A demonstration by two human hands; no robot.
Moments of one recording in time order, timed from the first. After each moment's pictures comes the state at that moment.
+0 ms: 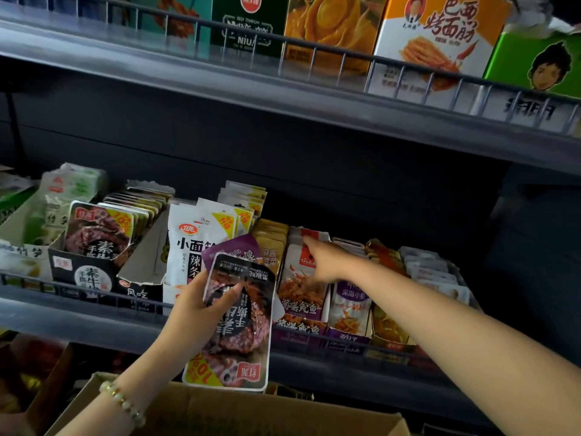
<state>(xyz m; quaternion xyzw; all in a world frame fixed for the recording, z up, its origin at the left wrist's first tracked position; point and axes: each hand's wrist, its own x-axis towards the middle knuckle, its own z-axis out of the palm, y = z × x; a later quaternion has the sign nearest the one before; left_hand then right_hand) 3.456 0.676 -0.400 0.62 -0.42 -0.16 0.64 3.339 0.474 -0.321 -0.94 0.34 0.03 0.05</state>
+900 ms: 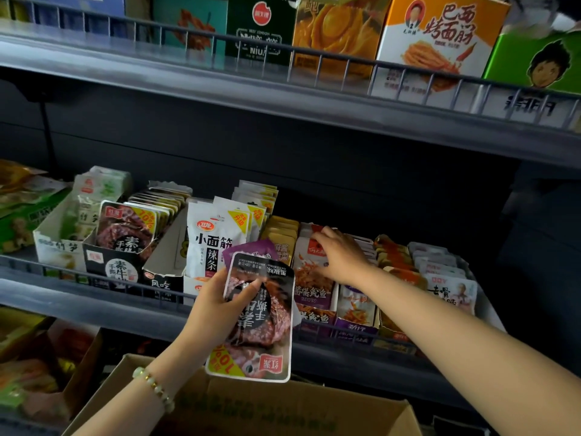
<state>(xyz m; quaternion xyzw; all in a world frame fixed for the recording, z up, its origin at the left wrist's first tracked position) 3.442 0.684 -0.397 0.64 -0.41 -0.15 0.63 3.330 0.468 -0.342 -0.95 0.27 -0.13 -0.07</state>
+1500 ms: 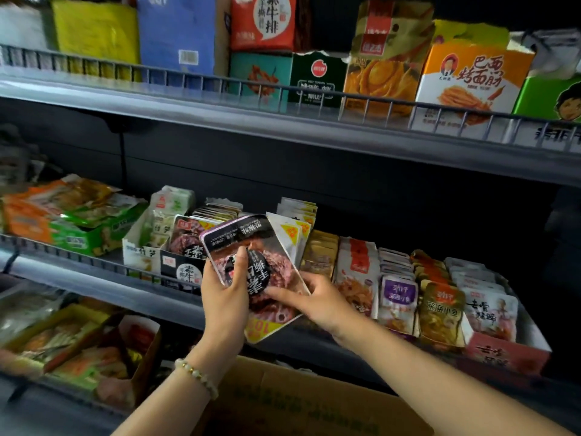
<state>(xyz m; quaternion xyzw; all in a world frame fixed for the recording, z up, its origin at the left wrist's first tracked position) 3.448 0.739 -0.361 0.52 -0.19 -0.08 0.83 3.348 0.643 -0.338 -0.79 0.23 -0.18 0.55</state>
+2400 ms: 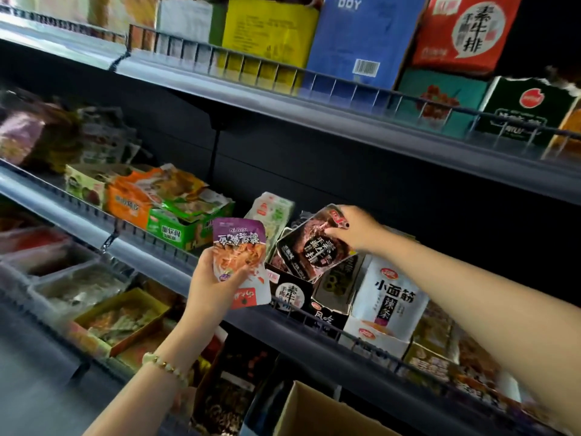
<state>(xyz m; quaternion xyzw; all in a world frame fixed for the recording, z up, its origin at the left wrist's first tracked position) 3.644 0.844 -0.391 0.62 -0.18 -0.06 0.76 3.576 0.624 -0.265 -0.96 0.19 -0.17 0.11</state>
